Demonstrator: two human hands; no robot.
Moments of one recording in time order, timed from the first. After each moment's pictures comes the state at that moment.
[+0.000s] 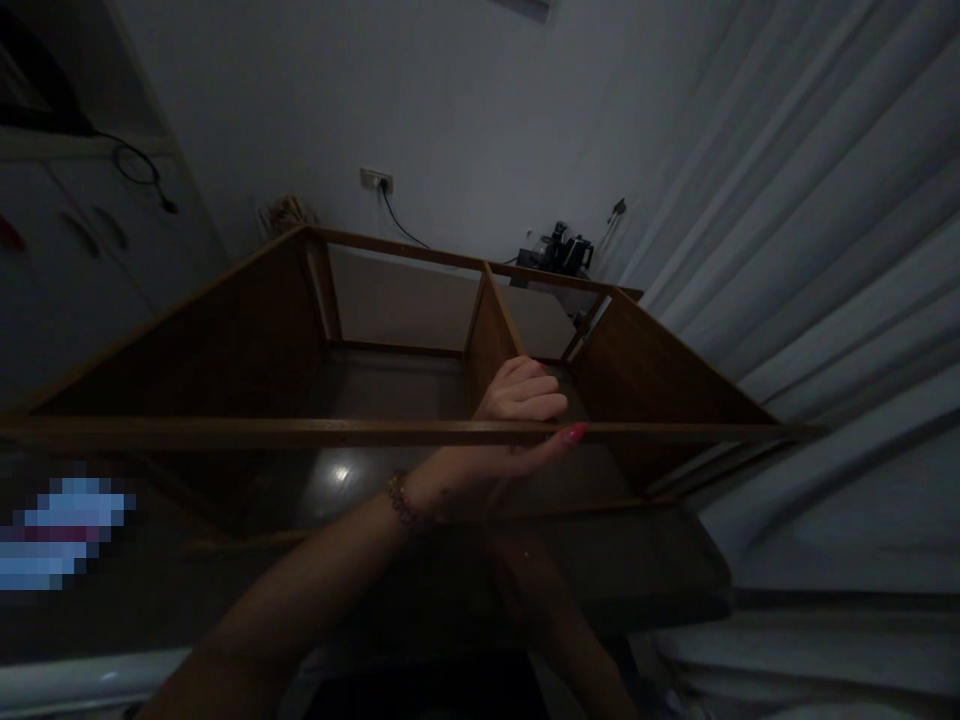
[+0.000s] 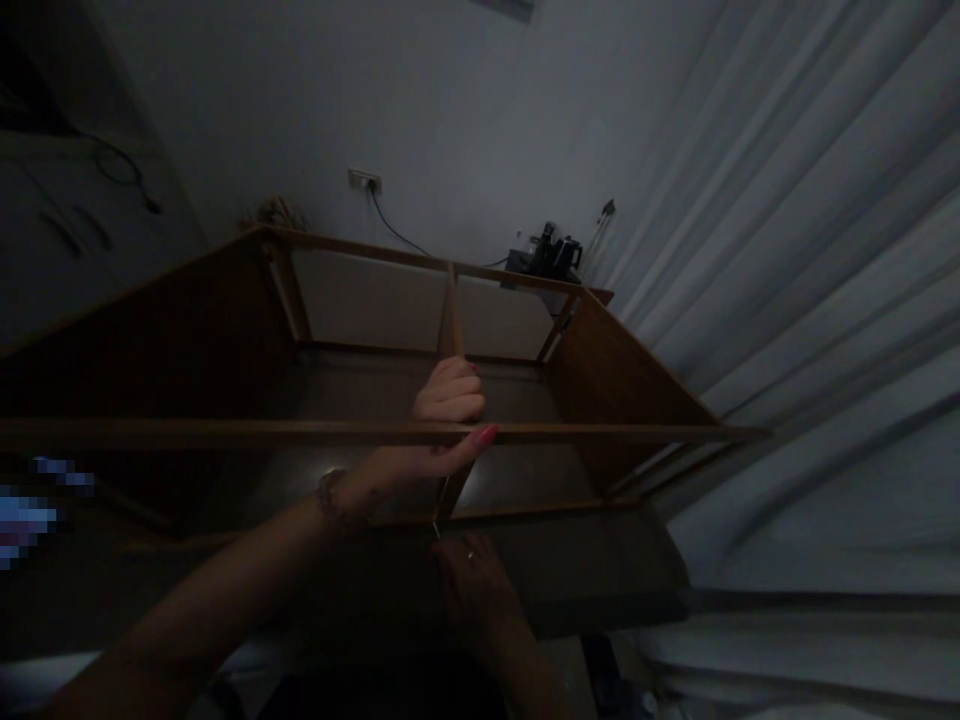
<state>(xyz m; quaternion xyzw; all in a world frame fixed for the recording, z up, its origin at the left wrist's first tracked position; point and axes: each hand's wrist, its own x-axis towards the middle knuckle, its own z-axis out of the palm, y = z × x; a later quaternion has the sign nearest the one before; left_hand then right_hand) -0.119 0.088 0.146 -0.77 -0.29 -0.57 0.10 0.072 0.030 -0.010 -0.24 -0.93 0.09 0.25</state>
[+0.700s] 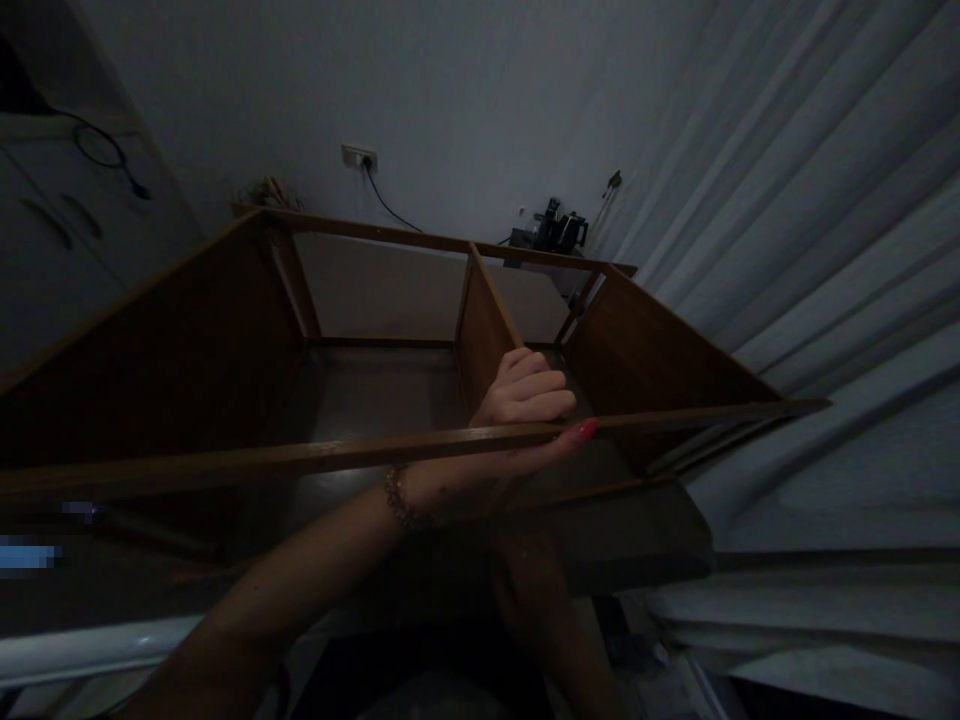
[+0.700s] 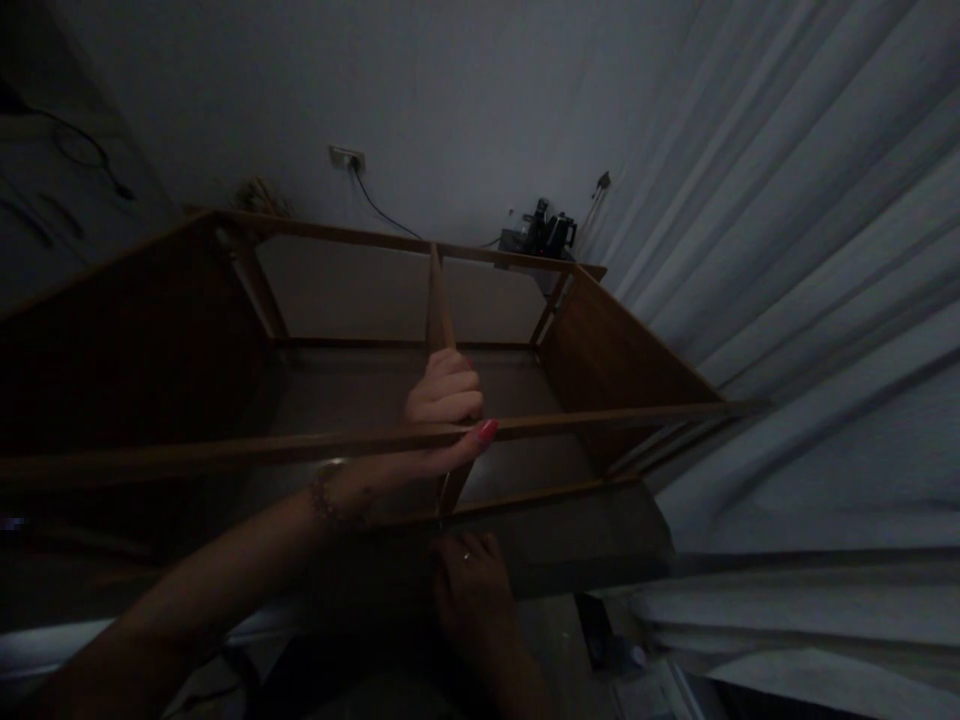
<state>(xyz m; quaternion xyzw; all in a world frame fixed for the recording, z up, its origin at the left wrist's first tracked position) -0.116 0.091 0.153 -0.76 -0.27 -0.58 0.11 0.055 0.009 0.001 -0.33 -0.90 0.07 0.26</state>
